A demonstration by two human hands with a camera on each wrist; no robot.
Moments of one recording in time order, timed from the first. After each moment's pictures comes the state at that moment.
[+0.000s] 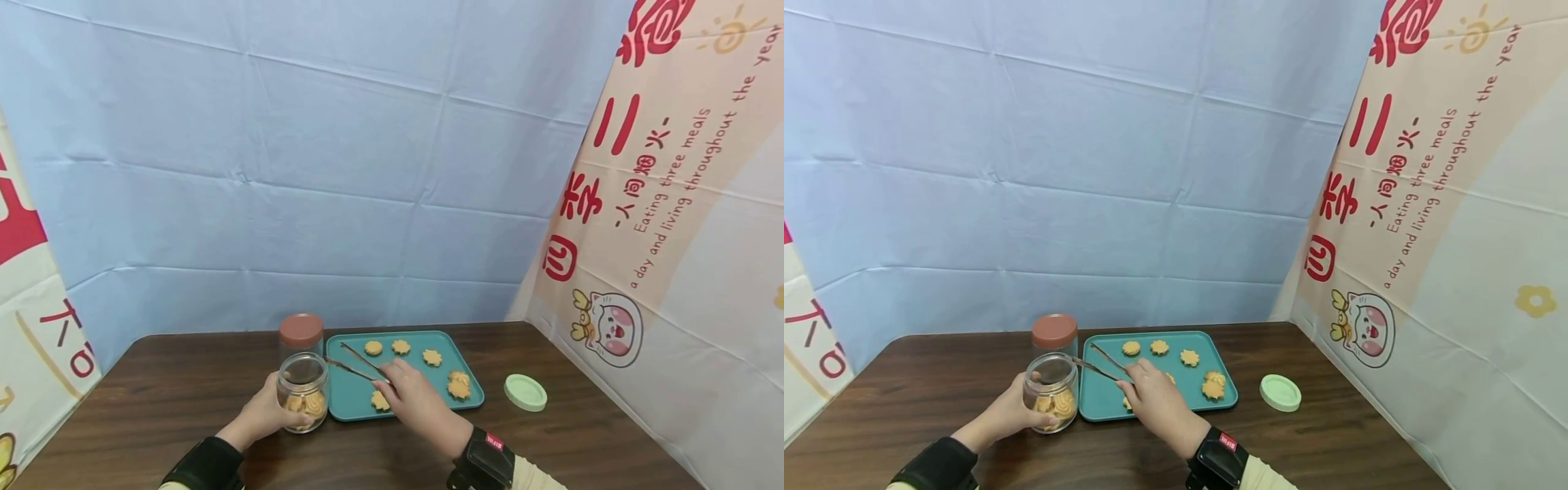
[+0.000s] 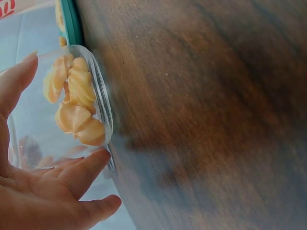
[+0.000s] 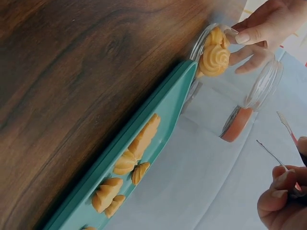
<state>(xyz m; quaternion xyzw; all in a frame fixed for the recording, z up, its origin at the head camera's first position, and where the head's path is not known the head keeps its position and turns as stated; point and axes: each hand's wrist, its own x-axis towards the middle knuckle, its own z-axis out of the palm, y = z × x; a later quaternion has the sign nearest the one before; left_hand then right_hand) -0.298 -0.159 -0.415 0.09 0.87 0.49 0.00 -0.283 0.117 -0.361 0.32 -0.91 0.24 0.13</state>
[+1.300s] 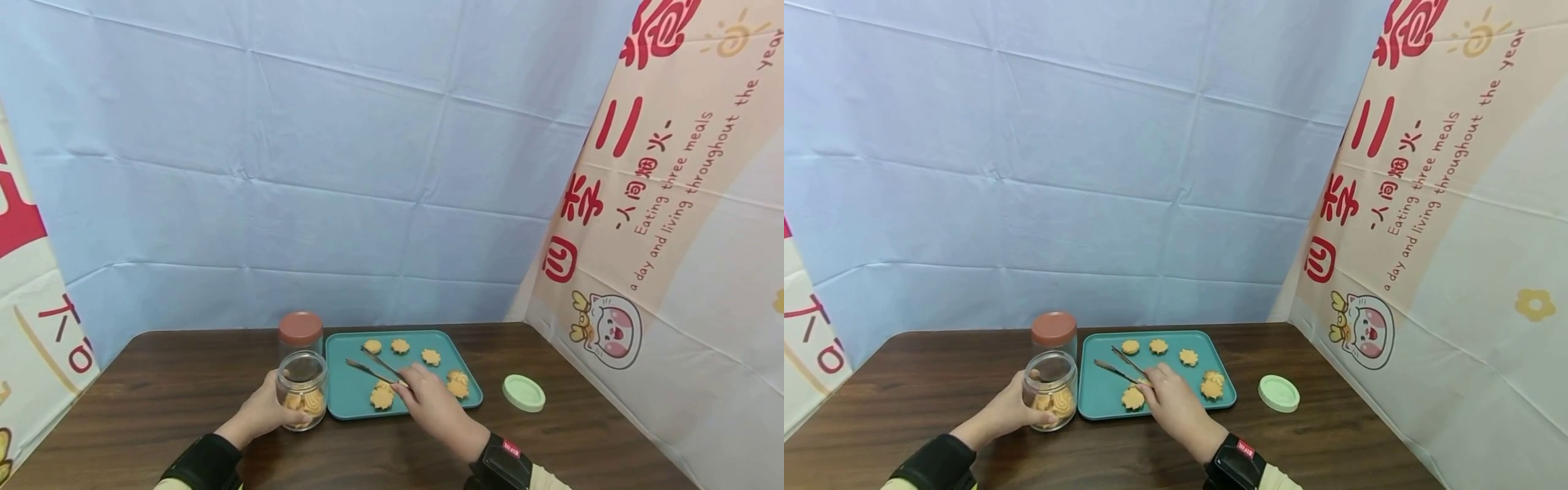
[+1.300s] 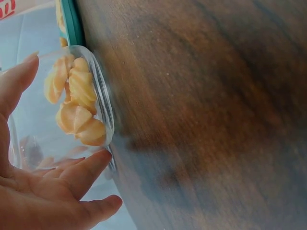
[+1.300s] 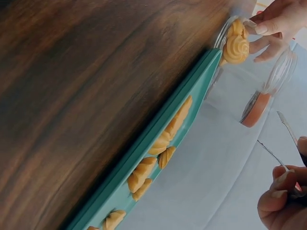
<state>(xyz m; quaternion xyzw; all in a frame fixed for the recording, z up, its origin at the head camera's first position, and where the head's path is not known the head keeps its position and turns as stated) -0.299 -0.159 -0.415 0.08 0.88 0.47 -0.01 -0.285 0.143 -0.369 0.28 -0.92 0.25 0.12</state>
